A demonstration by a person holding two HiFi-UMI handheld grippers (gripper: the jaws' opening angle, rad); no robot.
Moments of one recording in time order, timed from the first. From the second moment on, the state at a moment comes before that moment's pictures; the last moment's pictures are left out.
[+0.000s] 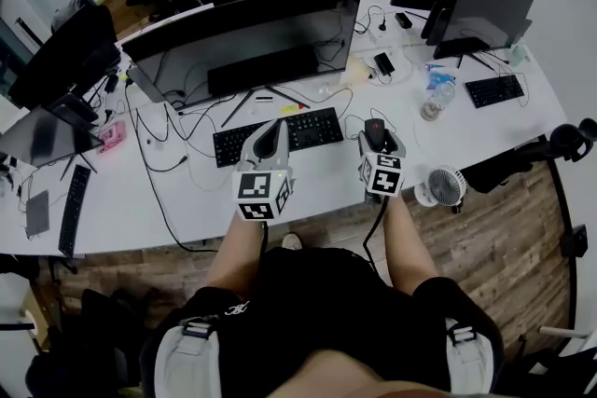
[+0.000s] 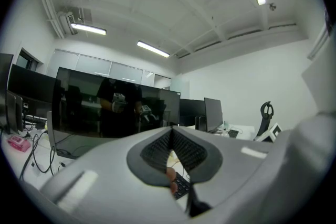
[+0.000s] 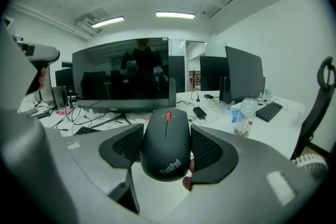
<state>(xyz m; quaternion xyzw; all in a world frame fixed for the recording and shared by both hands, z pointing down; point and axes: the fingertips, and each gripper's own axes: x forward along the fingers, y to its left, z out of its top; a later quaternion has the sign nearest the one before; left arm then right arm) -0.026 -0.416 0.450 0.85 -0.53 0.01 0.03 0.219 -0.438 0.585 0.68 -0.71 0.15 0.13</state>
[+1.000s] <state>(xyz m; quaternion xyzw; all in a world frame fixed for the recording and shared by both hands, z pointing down) -0.045 -0.412 0.457 0.83 -0.55 0.02 0.04 0.222 -0.397 0.787 0.64 -0.65 0.31 0.27</state>
